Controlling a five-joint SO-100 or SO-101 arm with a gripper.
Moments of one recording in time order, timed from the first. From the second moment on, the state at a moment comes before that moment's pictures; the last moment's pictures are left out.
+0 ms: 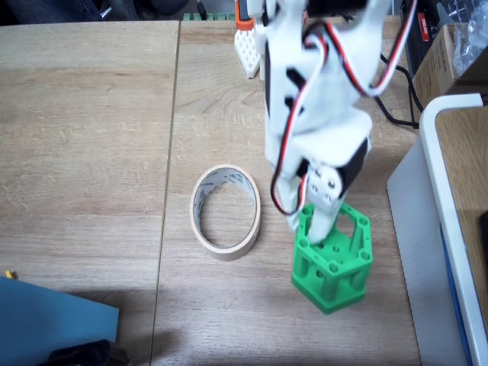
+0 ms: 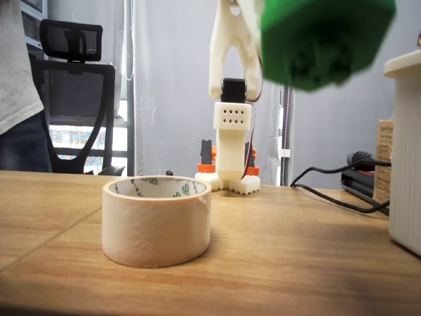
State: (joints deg) arm -16.3 105.8 89.8 75.7 -53.1
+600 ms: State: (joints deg) arm -4.3 123.9 119.0 75.7 -61.0
